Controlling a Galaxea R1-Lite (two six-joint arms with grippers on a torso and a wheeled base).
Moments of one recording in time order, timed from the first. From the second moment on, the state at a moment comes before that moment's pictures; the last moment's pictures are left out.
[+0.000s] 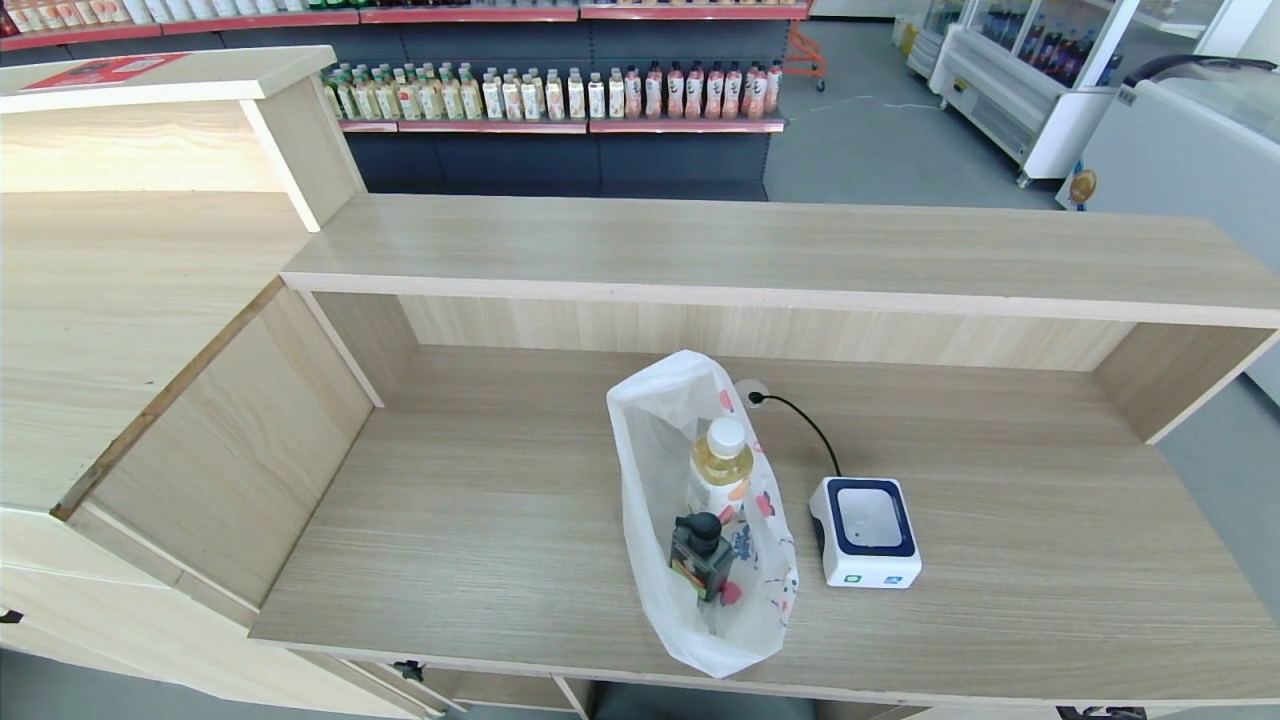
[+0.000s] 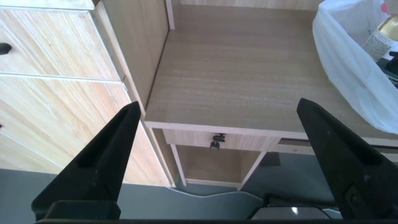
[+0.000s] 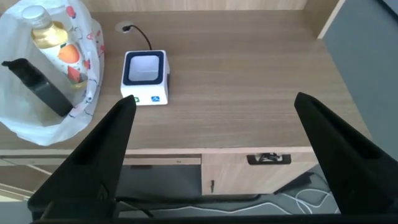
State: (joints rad) left arm 0.00 0.00 0.00 0.00 0.00 0.01; right arm 0.00 0.00 0.00 -0.04 -0.07 -0.03
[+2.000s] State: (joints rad) left arm 0.00 0.00 0.00 0.00 0.00 0.00; right arm -0.01 0.00 0.00 -0.01 -0.07 0.03
